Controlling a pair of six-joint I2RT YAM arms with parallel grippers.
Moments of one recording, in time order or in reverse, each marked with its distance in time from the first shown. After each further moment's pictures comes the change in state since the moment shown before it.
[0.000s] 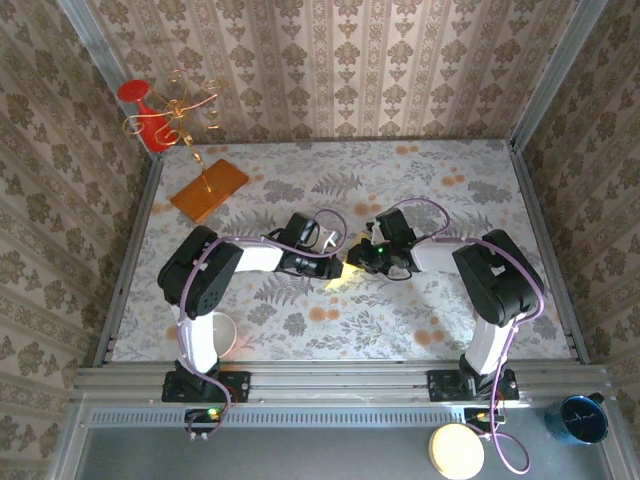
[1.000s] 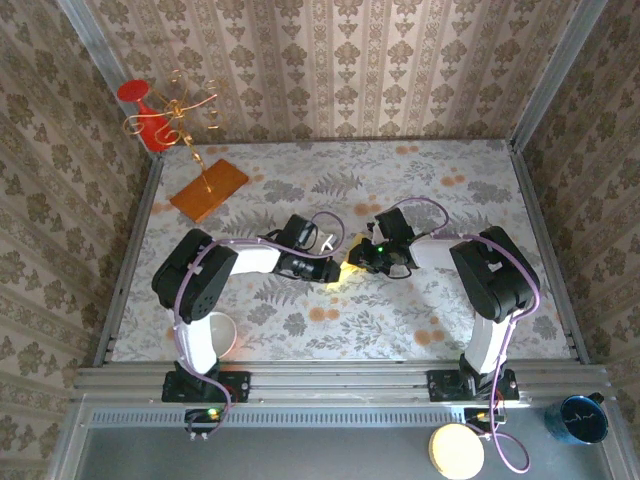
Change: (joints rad) left arm -0.001 -0.055 -0.026 -0.095 -0.016 0.000; right arm -0.012 0.029 0.031 -0.058 0.026 -0.016
